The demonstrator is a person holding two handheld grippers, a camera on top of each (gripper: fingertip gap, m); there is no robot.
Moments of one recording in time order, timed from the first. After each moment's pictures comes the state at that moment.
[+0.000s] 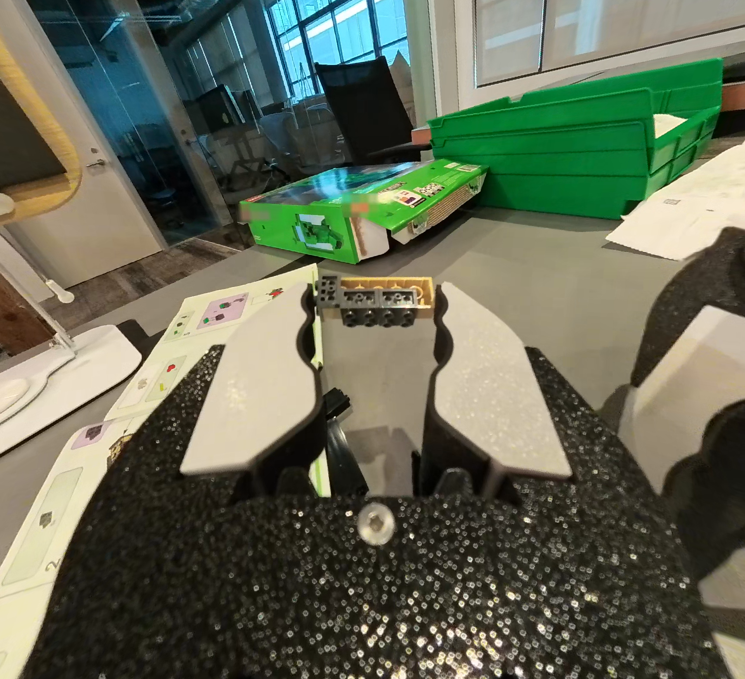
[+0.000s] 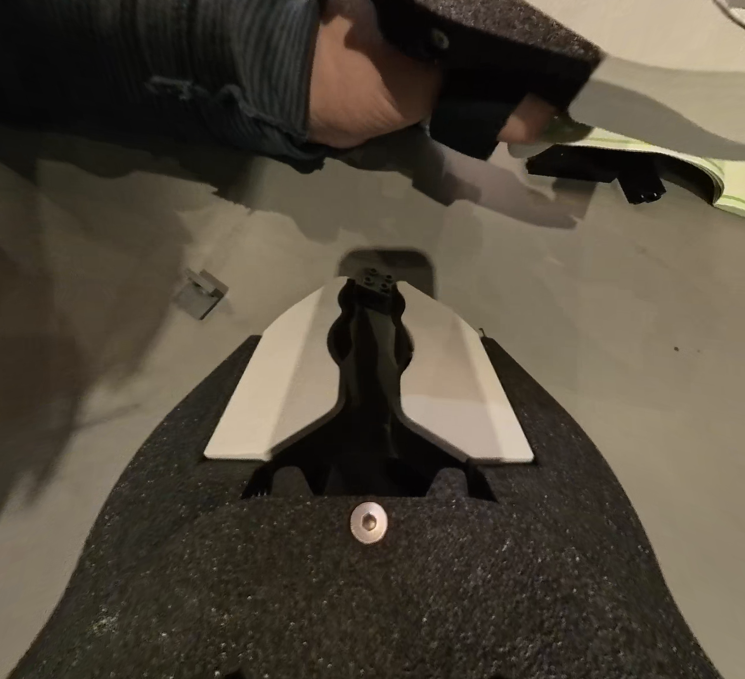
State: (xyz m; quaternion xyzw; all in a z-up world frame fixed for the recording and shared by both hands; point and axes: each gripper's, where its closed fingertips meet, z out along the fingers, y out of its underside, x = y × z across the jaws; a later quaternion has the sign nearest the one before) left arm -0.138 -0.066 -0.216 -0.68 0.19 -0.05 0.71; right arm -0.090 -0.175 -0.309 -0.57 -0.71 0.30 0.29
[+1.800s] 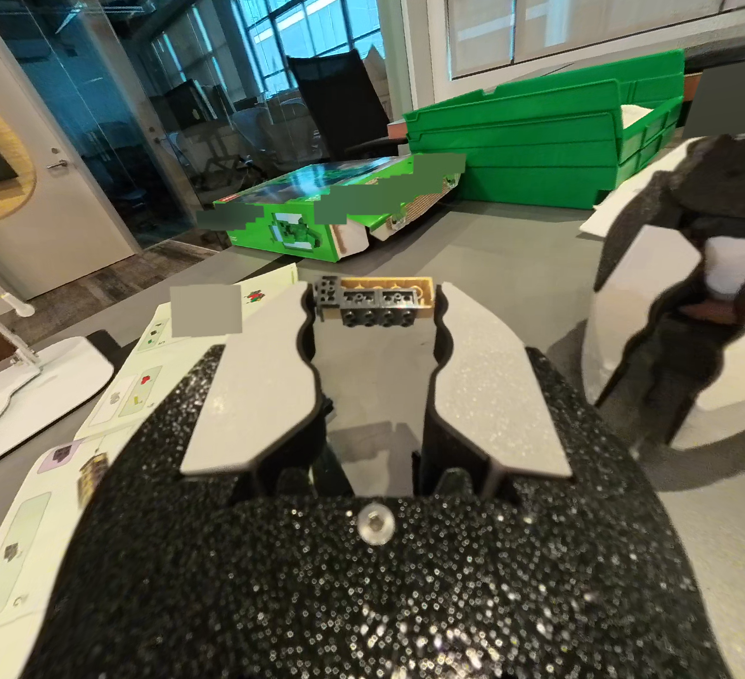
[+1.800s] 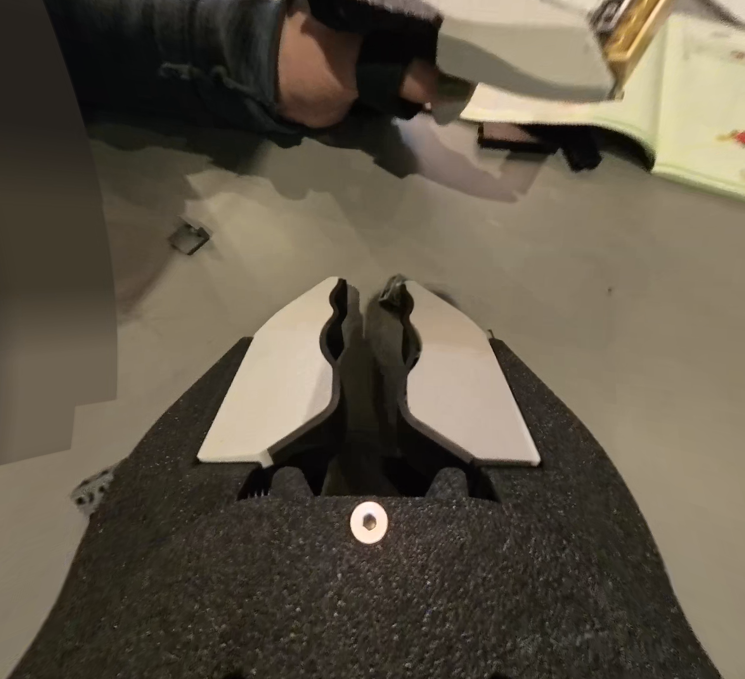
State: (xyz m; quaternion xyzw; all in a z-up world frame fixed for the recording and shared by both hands) left arm -0.127 -0.067 -0.219 -0.68 0.21 -0.07 0.70; right arm -0.056 -0.147 -0.295 -0.55 -0.70 0.36 0.29
